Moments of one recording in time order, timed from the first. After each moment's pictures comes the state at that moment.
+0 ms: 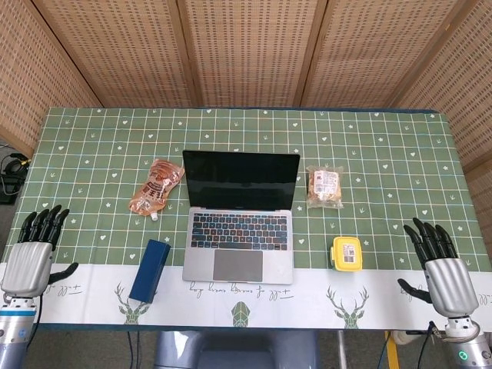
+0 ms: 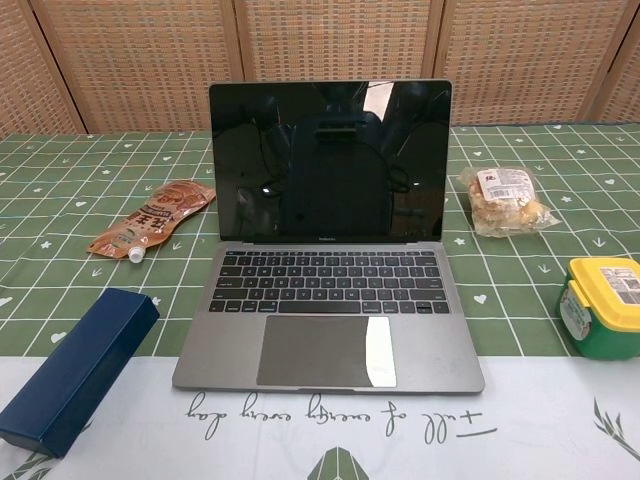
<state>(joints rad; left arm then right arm) -0.13 -1.23 -0.06 -1.69 1.47 1.47 0.27 0.08 -1.16 0.03 -1.56 -1.64 1.56 0.03</state>
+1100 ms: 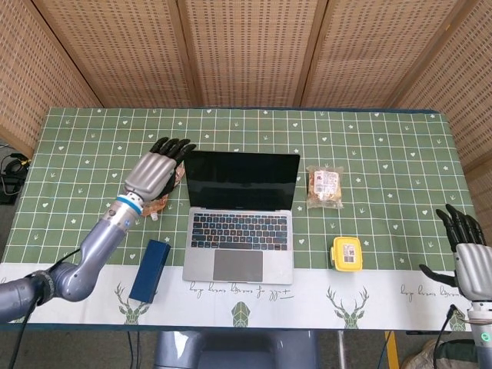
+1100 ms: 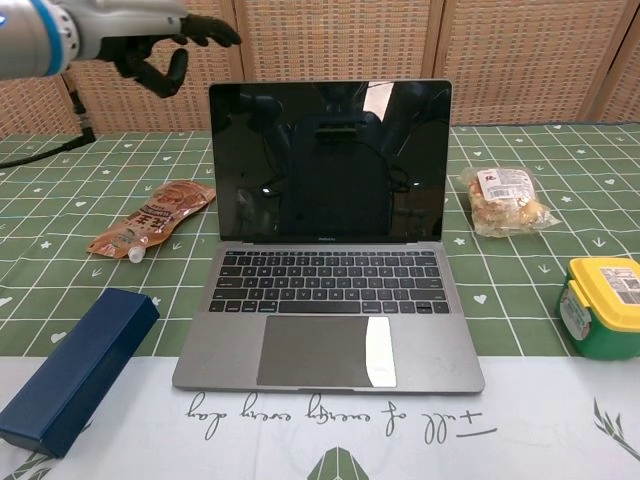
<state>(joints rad) -0.86 -1.29 -0.41 -1.63 0.87 0.74 0.53 0.11 -1.12 0.10 -1.50 -1.47 1.46 0.22</state>
